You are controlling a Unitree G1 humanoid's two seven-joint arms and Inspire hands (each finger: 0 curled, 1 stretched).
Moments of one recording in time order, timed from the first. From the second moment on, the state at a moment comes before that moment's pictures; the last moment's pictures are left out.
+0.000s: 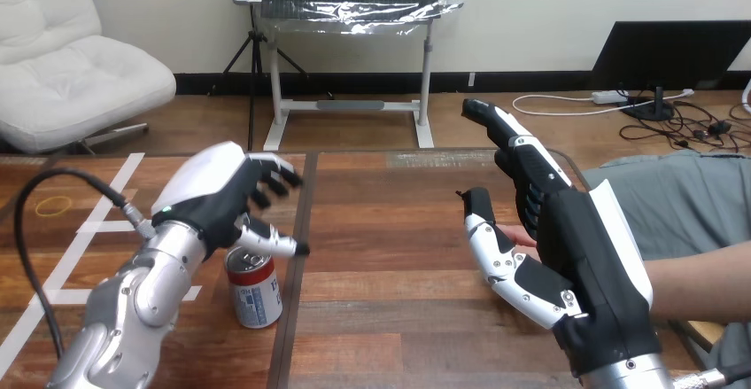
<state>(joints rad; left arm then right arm) -0.34 0.47 -0.23 0.30 0.53 0.03 -0.11 0.38 -0.09 0.18 -0.62 -0.16 -0.07 0.09</state>
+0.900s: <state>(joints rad) -0.33 0.45 -0.21 0.43 0.47 -0.05 0.00 0.38 -0.09 0.16 -0.62 -0.16 -0.07 0.10</state>
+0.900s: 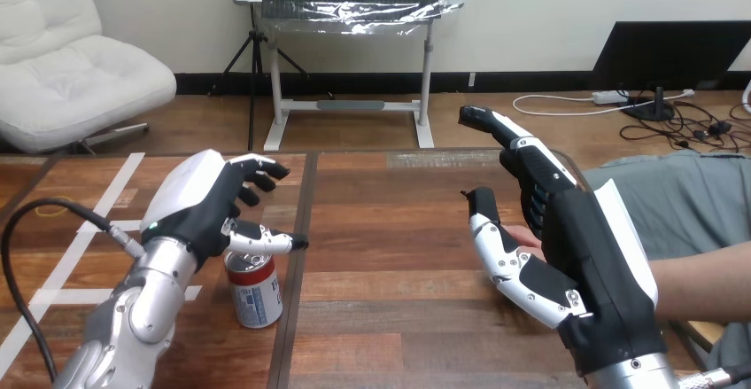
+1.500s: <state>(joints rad) -0.31 0.43 -0.15 0.44 0.34 -0.10 0.01 0.38 -0.09 0.16 -0.62 -0.16 -0.07 0.11</state>
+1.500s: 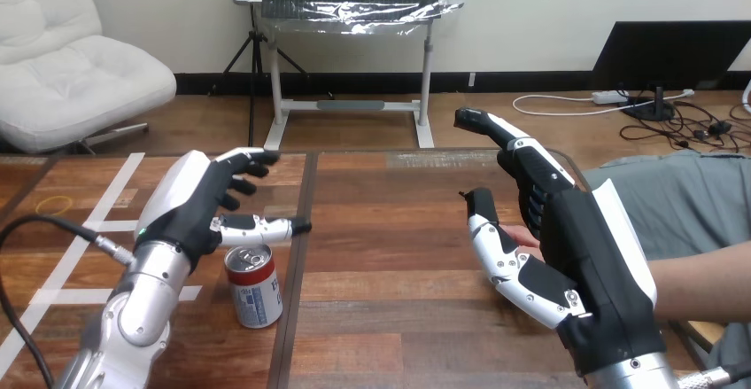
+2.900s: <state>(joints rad) -0.23 0.34 -0.06 0.60 0.28 -0.31 0.14 0.37 -0.09 0.15 -0.62 -0.15 -0.07 0.12</state>
